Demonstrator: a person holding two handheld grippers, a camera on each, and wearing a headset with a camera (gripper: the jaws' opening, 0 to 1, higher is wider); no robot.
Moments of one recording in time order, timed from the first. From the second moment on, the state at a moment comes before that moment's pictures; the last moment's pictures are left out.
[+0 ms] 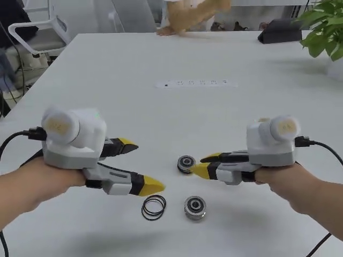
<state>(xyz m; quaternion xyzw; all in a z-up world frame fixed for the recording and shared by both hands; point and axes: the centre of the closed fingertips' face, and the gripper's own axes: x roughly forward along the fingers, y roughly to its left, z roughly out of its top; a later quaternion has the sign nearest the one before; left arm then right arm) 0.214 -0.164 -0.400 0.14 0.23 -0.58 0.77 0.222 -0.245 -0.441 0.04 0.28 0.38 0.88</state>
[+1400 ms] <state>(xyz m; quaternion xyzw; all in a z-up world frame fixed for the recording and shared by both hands) 0.245 -0.221 -0.444 0.13 0.26 -0.59 0.75 0.242 -0.245 -0.478 -0.02 0.27 0.40 0.88</state>
